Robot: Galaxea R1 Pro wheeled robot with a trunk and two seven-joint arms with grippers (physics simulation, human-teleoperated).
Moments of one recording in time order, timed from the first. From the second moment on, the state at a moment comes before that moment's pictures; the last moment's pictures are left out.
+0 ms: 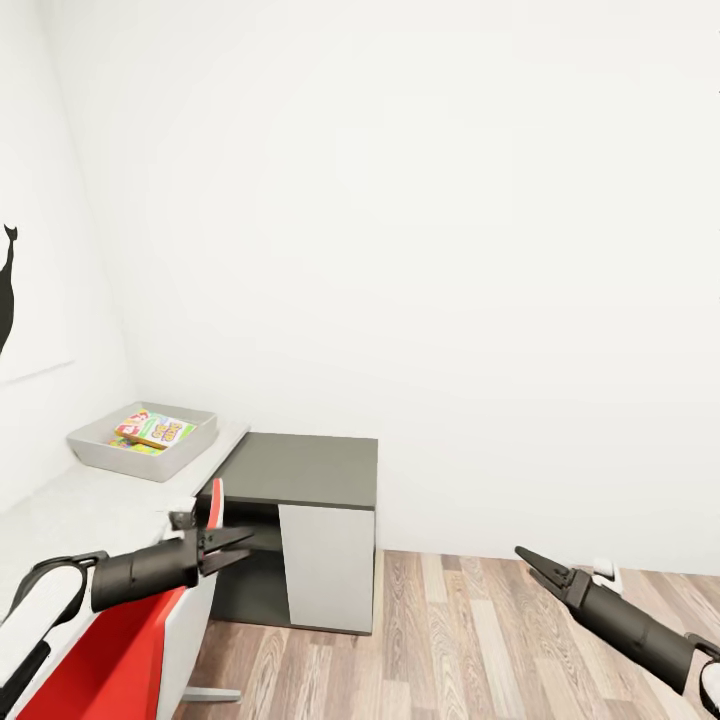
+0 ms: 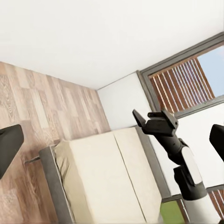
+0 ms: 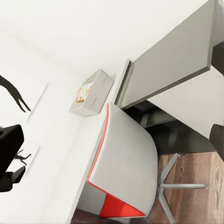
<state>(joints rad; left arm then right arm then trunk) -0.26 0.46 -0.09 -1.48 1.31 1.05 -0.43 0.01 -0.39 -0.16 -1.51 -1.15 0.71 0.47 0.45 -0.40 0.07</state>
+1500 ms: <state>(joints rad) -0.31 0.06 -0.25 -0.25 0.12 0.23 -0.15 -0.06 -0.10 0.35 -0.54 -0.60 0.29 -0.04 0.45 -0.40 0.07</state>
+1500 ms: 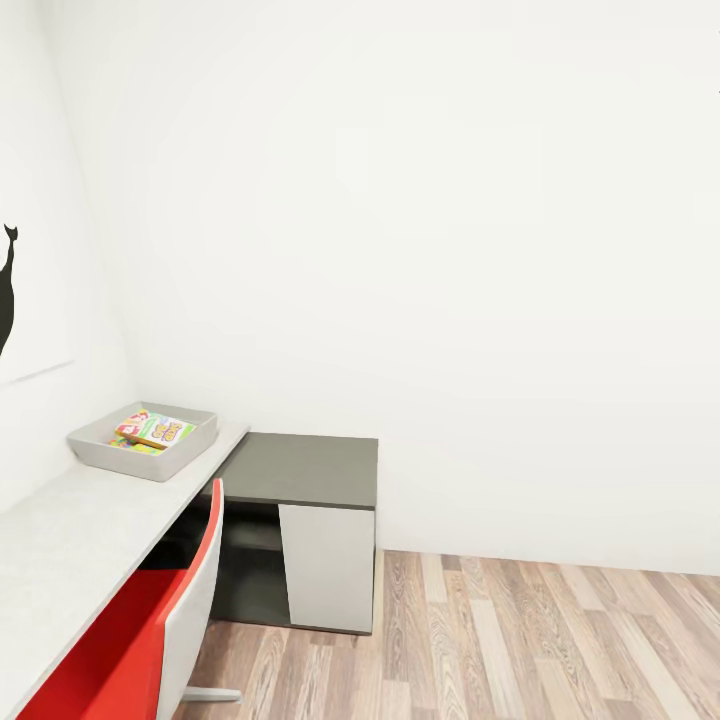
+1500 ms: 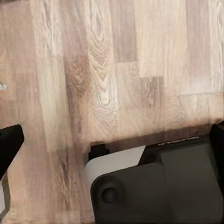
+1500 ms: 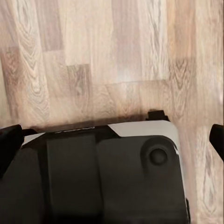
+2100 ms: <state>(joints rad) -0.20 0.07 -0.23 -0.01 0.12 -0.01 0.11 -0.04 -0.03 0.35 -0.07 -0.50 -0.12 -0.04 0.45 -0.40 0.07</state>
